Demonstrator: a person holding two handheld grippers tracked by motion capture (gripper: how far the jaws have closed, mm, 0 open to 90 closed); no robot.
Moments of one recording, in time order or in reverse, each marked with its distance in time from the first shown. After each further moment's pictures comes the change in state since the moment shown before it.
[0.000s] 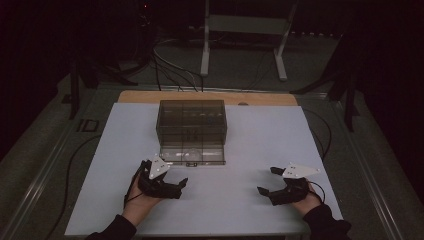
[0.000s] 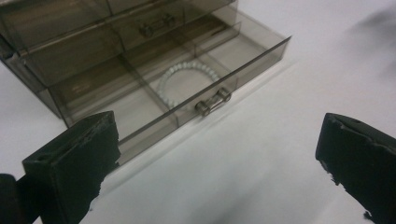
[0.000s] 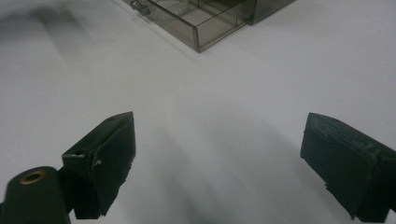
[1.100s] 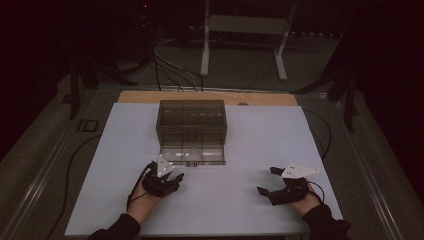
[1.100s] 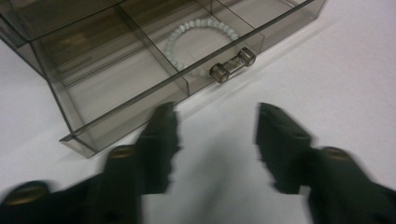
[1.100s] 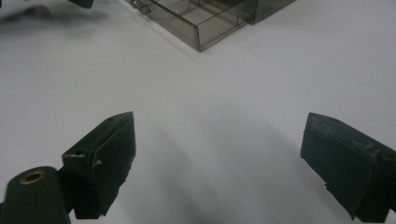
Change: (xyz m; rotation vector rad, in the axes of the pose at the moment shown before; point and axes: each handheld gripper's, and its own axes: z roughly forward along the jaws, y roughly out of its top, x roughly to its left) left arm 0.001 -0.011 0.024 0.102 0.048 -0.016; right arm 0.000 0.000 0.001 0.004 0.000 -0.003
